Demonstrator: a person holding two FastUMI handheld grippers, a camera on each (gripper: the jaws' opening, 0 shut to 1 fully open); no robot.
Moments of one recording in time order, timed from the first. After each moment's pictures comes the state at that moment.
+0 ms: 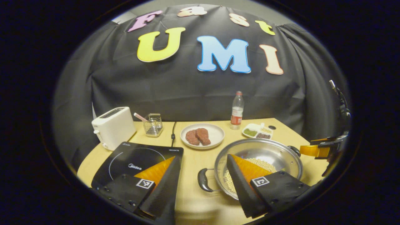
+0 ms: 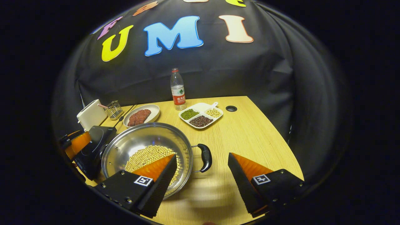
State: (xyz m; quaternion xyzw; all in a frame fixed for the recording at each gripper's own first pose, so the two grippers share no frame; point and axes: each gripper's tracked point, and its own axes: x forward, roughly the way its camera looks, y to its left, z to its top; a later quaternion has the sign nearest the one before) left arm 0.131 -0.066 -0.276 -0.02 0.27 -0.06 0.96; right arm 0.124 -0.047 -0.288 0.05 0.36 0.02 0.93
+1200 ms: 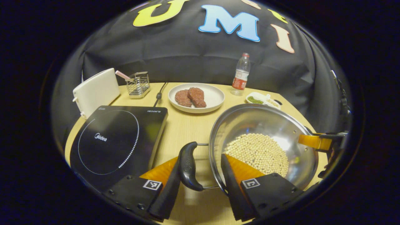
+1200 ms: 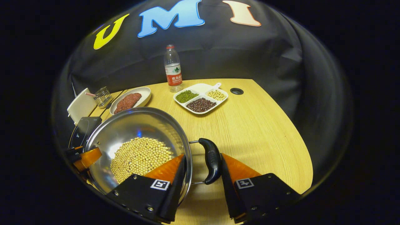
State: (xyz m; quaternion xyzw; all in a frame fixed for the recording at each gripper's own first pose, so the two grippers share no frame) left arm 0.137 -0.089 -0.388 -0.05 0.40 -0.06 0.91; right arm 0.156 -0.035 -0.354 0.03 0.43 0.01 0.90
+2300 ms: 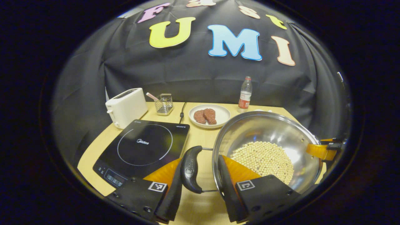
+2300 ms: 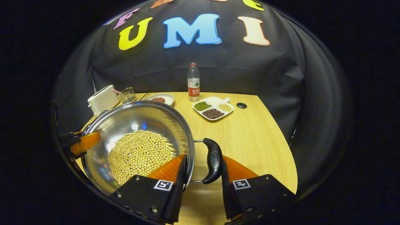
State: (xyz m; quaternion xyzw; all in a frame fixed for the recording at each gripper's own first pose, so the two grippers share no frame) left arm 0.065 -0.059 -0.279 -0.02 0.33 0.01 0.94; right arm 0.084 -0.023 -0.266 0.01 0.38 0.08 0.92
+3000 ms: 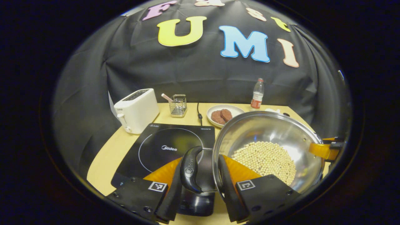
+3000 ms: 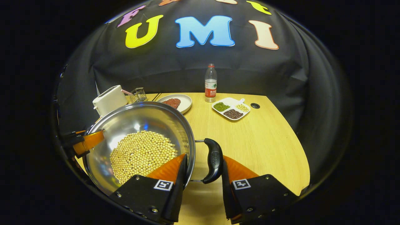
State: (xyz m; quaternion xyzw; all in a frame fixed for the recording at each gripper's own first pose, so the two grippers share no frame) left arm 0.083 0.050 -0.284 -0.02 0.34 -0.01 0.94; right arm 0.074 0.080 -0.250 0.01 0.38 0.06 0.92
